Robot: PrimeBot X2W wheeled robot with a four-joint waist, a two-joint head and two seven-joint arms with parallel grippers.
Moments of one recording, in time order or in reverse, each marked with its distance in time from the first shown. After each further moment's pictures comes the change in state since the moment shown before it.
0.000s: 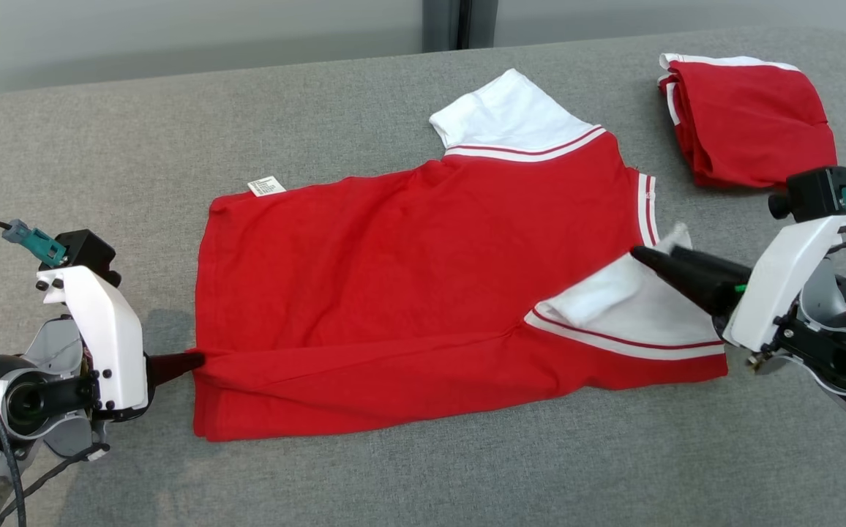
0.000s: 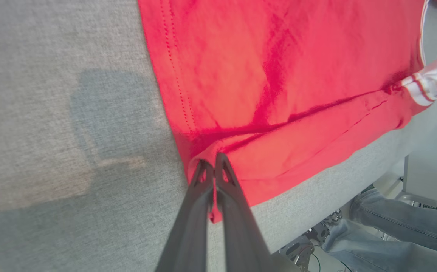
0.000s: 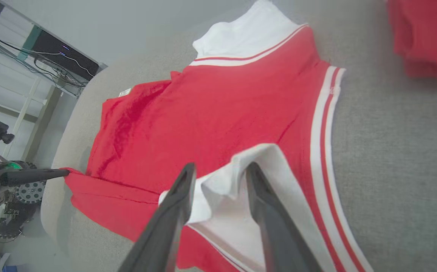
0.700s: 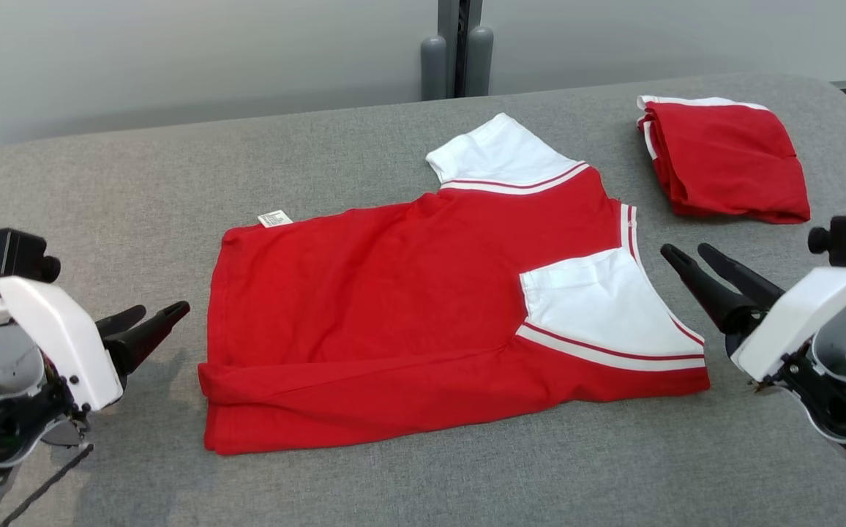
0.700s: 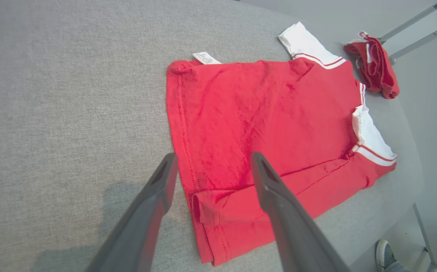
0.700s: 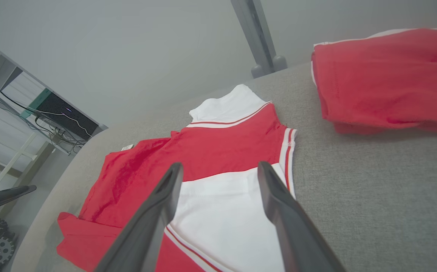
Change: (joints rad) left arm 0.082 0.003 0.102 0.010 0.049 -0.068 -0.318; right arm 0.109 0.021 -0.036 0.048 -0.074 0.000 -0.300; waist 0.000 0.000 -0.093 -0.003
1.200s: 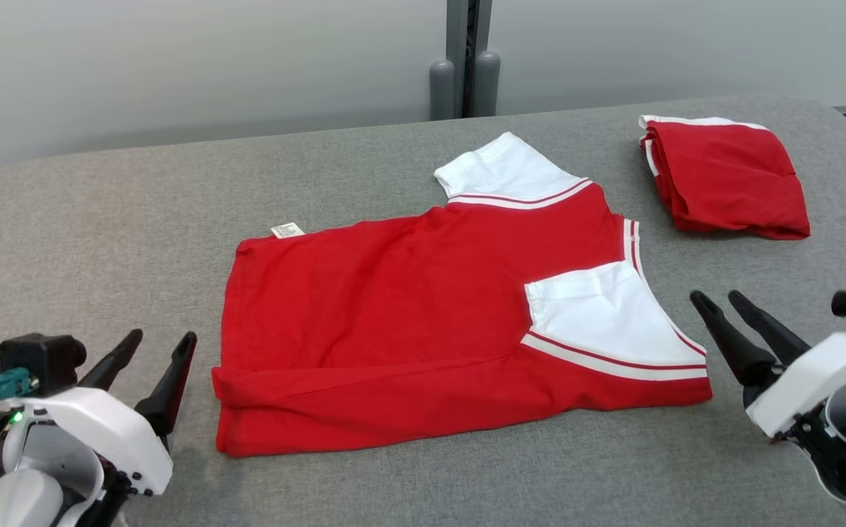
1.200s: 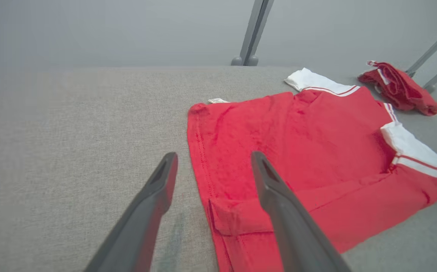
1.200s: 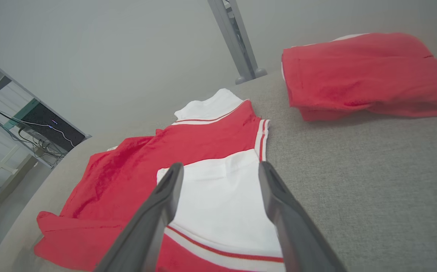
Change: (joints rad) left arm 0.248 -0.026 -0.013 -0.174 0.323 0.176 -0.495; right arm 0.171 0.004 -0.086 0.020 -0.103 0.000 -0.126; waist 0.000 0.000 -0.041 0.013
